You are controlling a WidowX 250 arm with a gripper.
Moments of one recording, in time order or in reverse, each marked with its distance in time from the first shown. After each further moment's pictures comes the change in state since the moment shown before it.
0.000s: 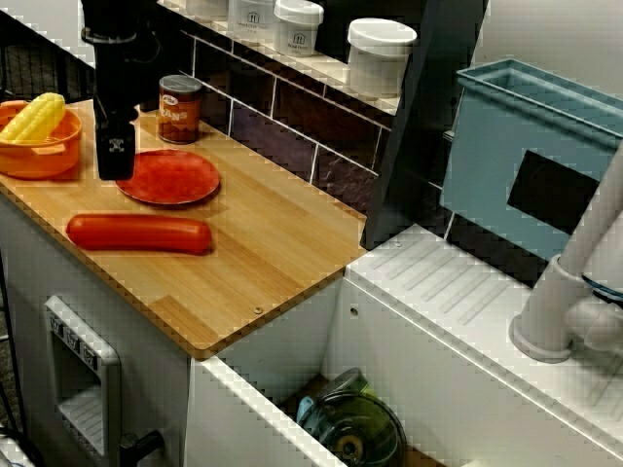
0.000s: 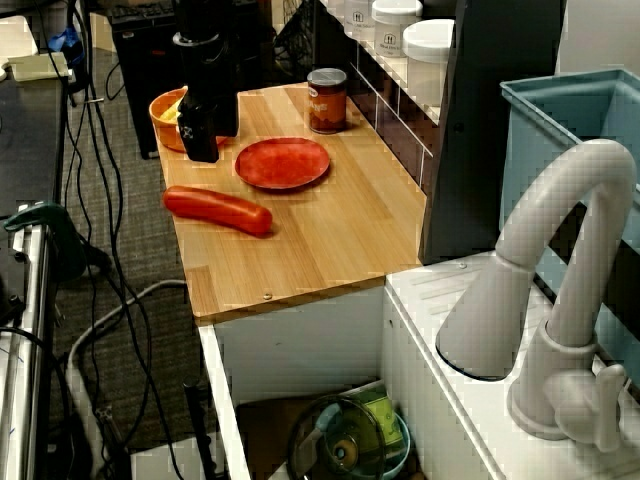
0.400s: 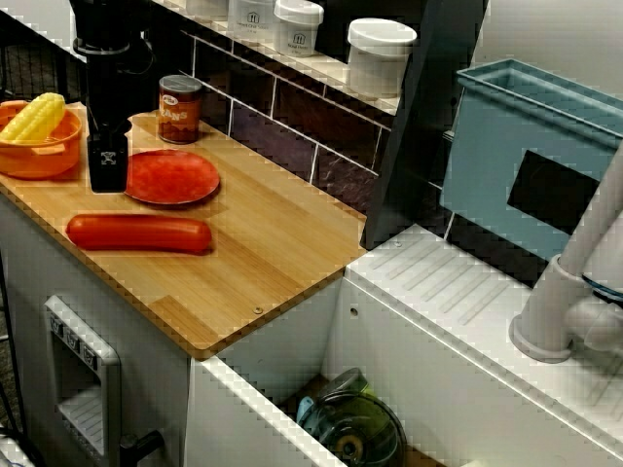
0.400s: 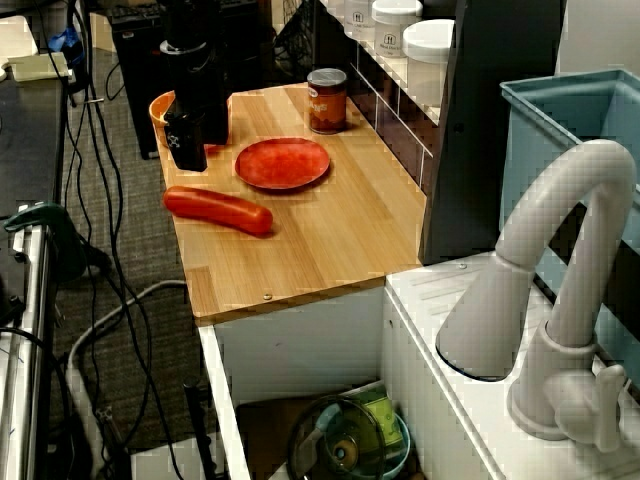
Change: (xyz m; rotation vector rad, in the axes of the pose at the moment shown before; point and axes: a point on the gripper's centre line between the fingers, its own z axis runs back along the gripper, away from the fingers) arm -0.006 -0.013 0.002 0.005 -0.011 -0.012
